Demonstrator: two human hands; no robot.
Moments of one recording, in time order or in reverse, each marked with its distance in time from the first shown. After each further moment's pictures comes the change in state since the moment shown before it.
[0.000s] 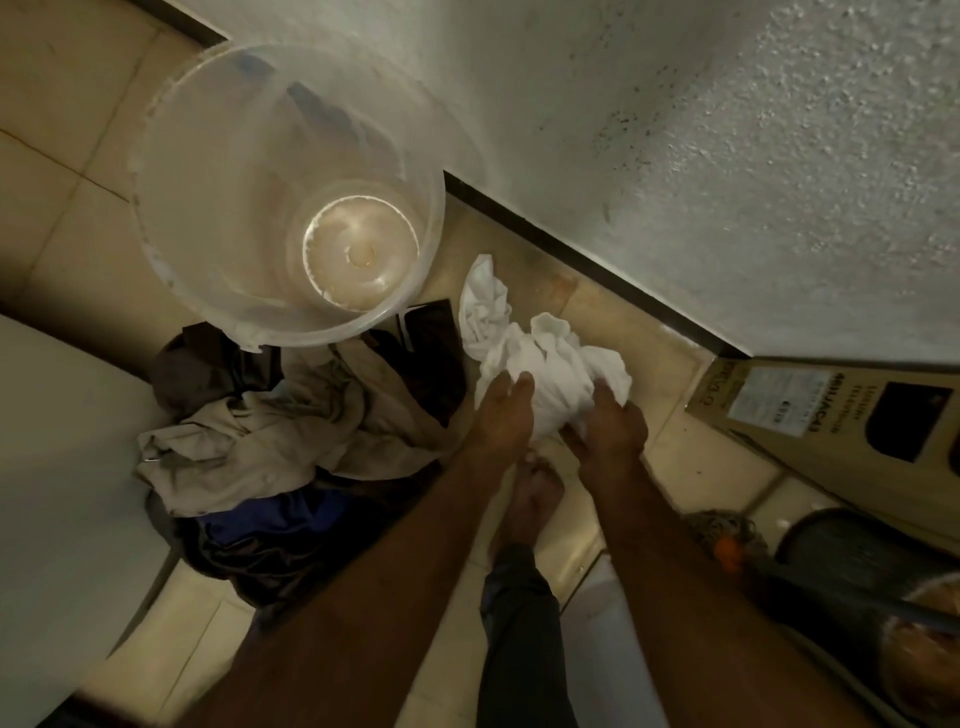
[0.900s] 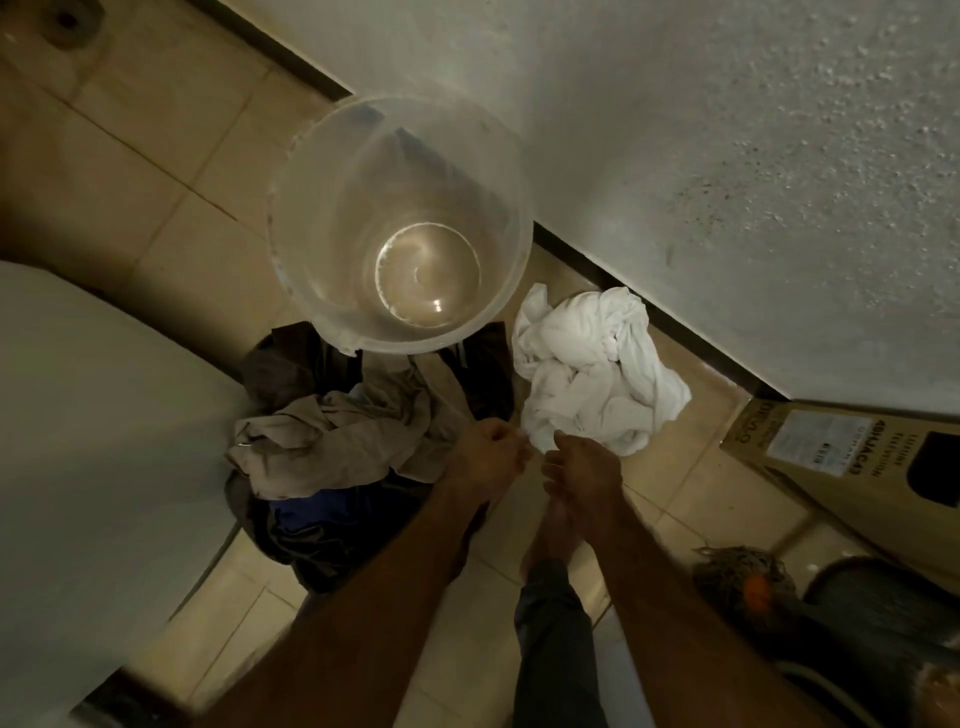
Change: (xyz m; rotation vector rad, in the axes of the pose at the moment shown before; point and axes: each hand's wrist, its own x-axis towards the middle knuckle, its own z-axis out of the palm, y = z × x) left_hand -0.014 -0.044 -0.094 0.014 0.040 0.077; right_hand -0.062 0.051 0.048 -0.354 -0.112 0.072
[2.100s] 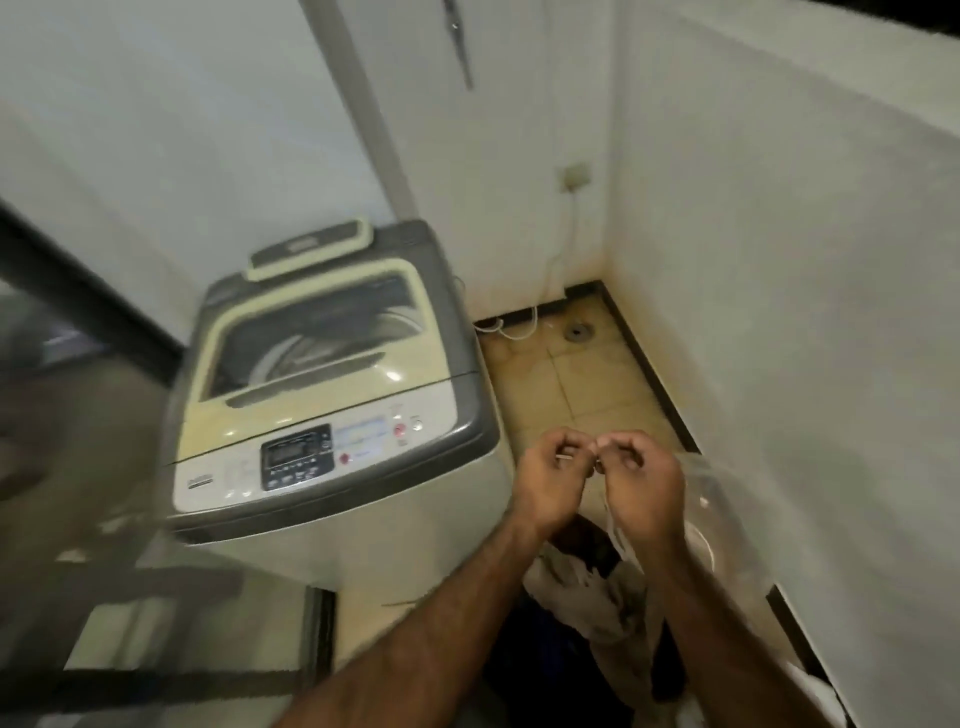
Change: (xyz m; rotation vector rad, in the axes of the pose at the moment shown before) left_hand -0.459 0.134 -0.218 -0.412 0.750 0.748; right_hand -0.526 -0.117 0.091 -0.482 -0.628 -1.271
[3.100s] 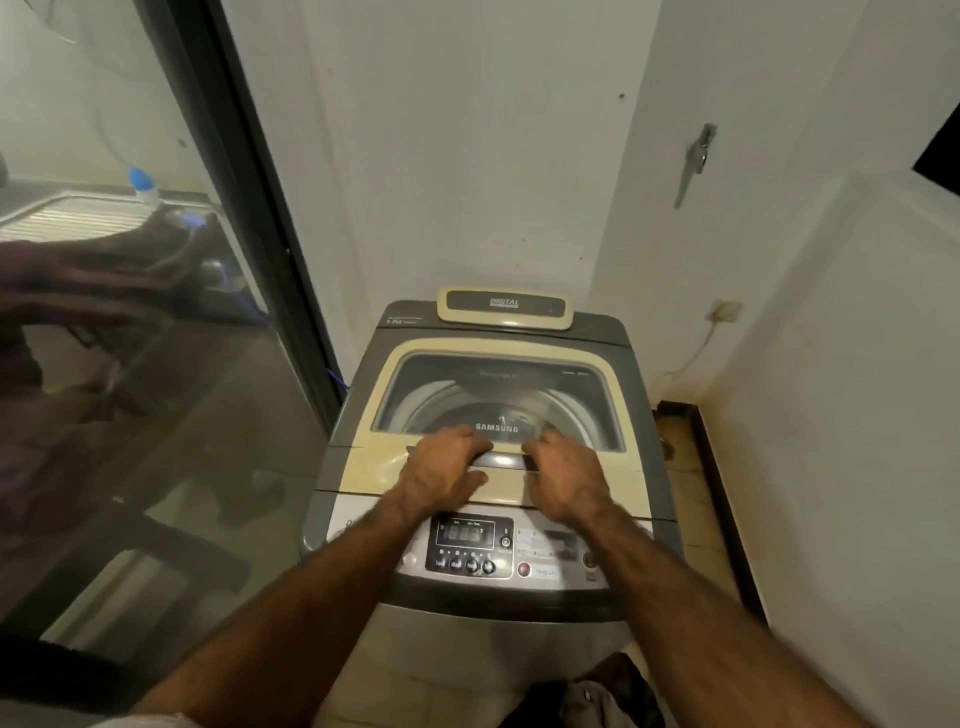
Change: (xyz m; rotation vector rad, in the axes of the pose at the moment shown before) left_hand 0.068 -0.018 -0.412 1.007 0.162 0.104; right_hand 0.010 -0.165 0.339 -1.182 -0.582 -0.835
